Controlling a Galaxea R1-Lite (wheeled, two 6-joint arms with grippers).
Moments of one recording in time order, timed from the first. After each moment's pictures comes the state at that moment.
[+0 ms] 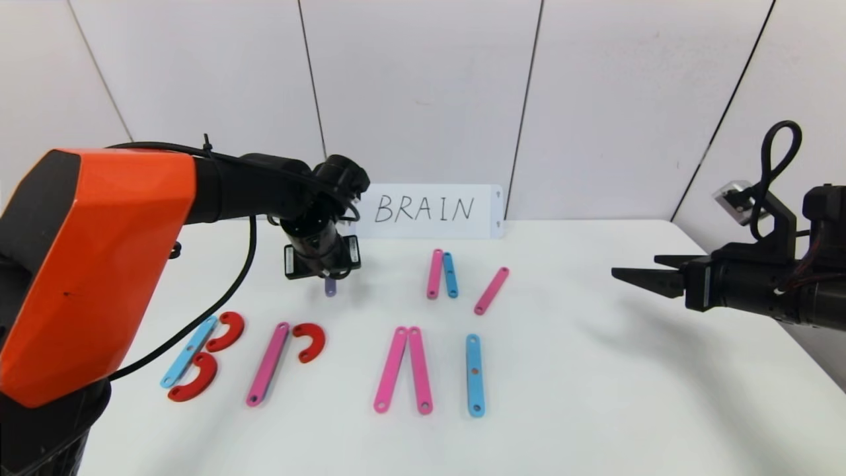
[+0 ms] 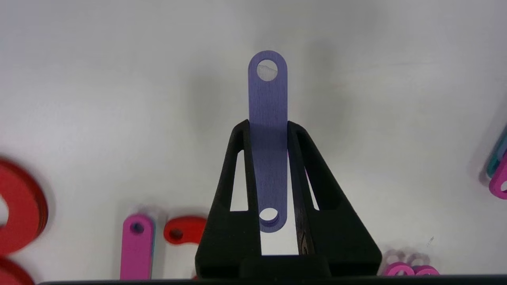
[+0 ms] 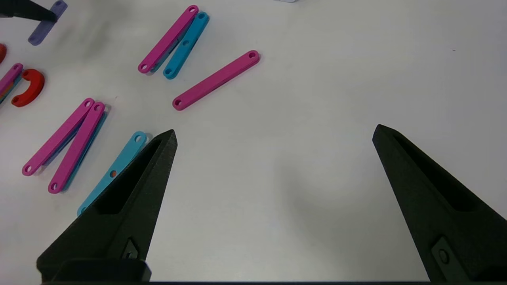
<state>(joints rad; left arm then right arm) -0.41 2.25 -1.93 0.69 0.28 -0.57 -0.03 1.61 -0.71 -0.44 0.54 -0.04</state>
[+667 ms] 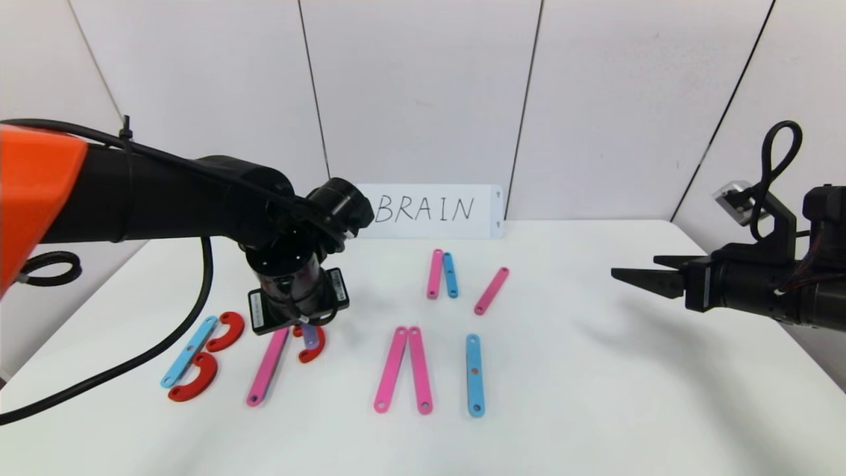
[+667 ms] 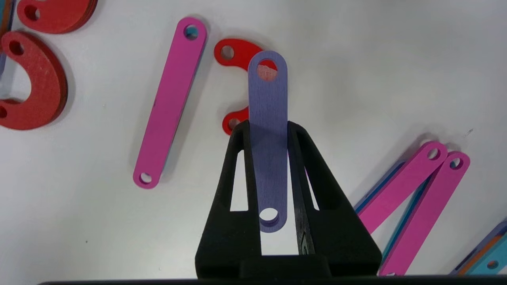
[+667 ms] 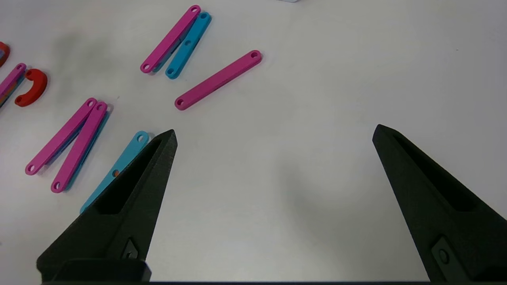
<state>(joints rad) -0.54 1.99 -1.57 0.77 0.36 -0.90 -0.03 1.61 -0.70 -0.44 0.54 -0.04</state>
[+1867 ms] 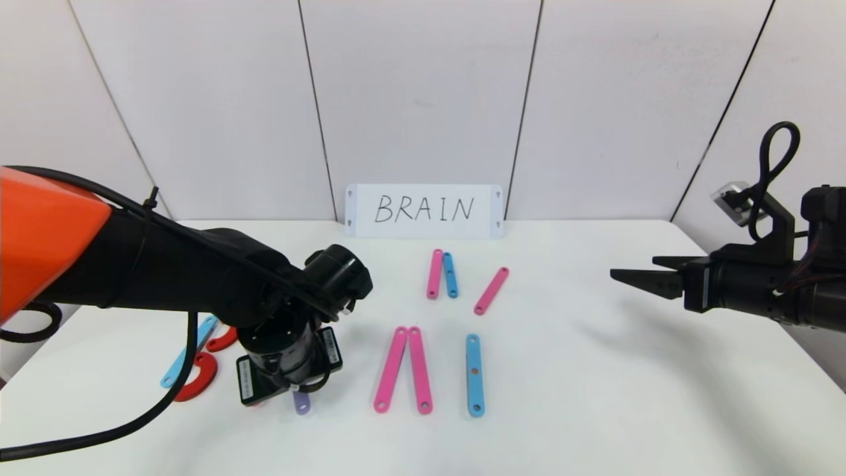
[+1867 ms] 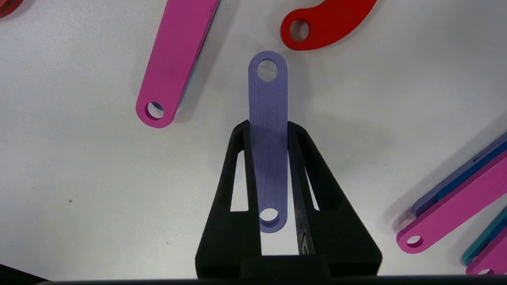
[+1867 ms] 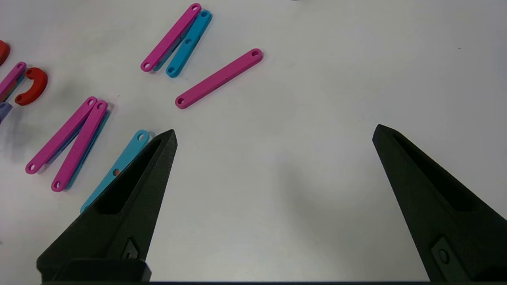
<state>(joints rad) -0.59 1.93 -1.20 0.58 0.33 -1.02 -0.03 1.61 -0.70 -0.44 0.54 -0.04</state>
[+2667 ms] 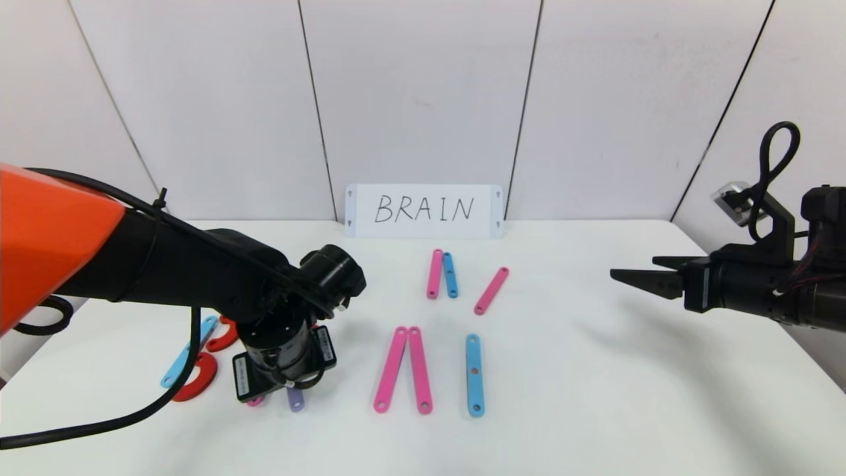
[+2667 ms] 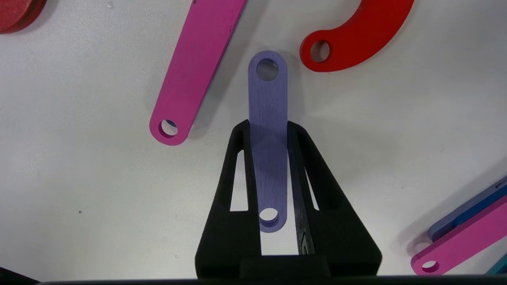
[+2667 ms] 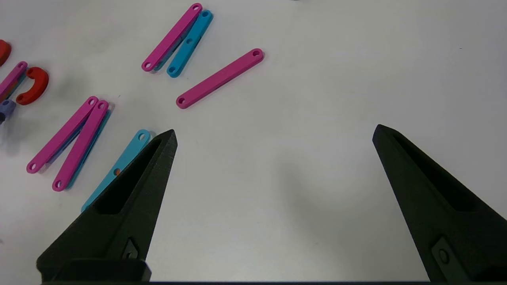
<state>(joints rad) -0.56 1.95 -1.20 0.57 0.34 -1.01 -0.03 1.61 -0.70 -0.44 0.54 -0.04</state>
